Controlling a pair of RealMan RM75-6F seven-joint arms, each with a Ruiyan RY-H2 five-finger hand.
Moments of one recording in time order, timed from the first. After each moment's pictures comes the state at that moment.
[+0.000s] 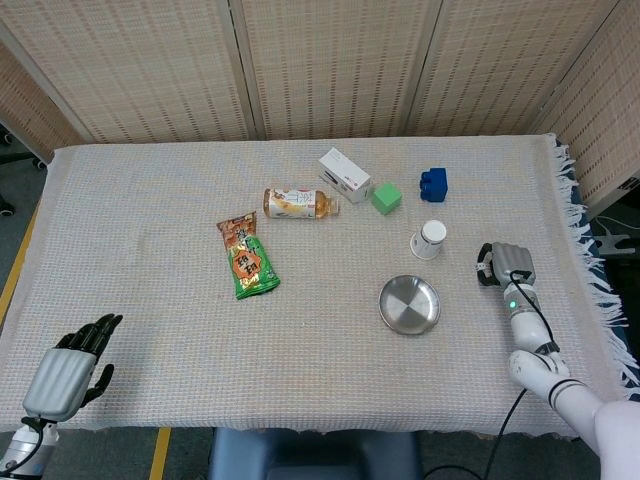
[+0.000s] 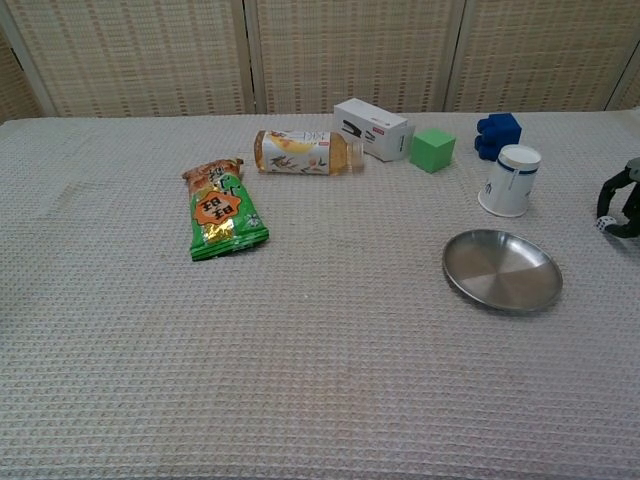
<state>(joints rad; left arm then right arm) -0.13 -1.15 0.03 -1.68 1.61 1.44 0.31 0.65 -1.65 0.26 -0.72 -0.94 0.59 -0.07</state>
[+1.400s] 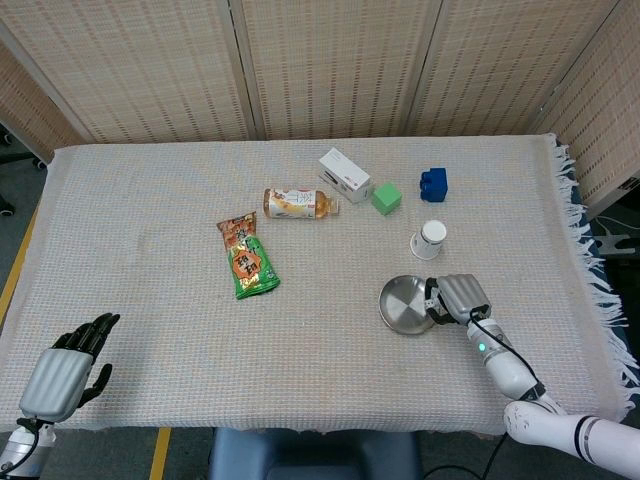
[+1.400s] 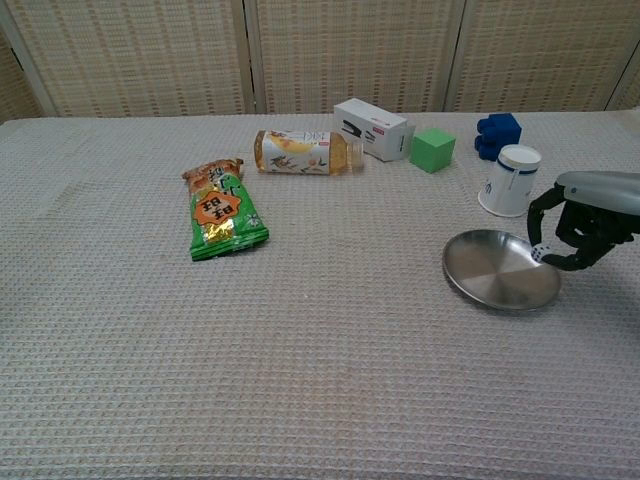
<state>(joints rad) -0.12 -1.14 0.03 -1.68 1.61 1.45 0.28 0.59 -1.39 0.15 -1.47 -0.99 0.81 -0.31</state>
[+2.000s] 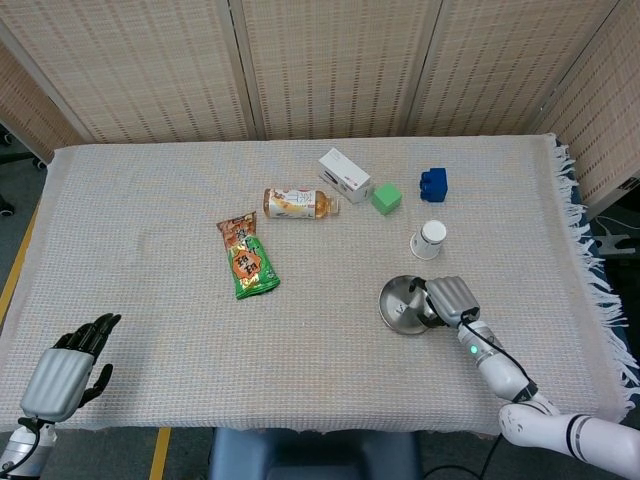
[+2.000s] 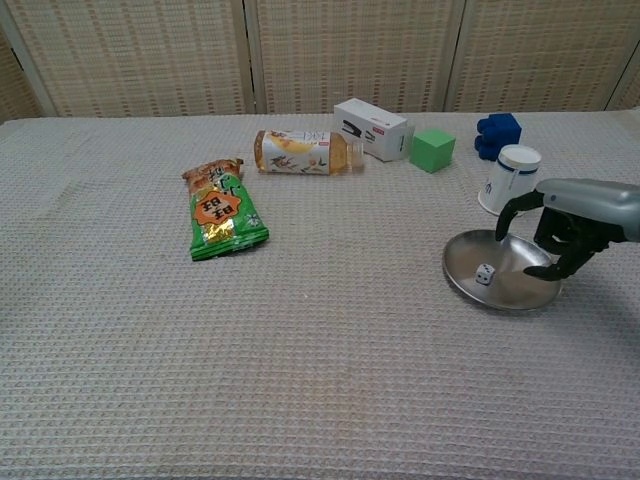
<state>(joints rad) -0.12 -1.14 0.03 -1.68 1.61 1.44 0.29 0.60 -1.42 0.13 -1.43 -1.09 0.82 -0.21</state>
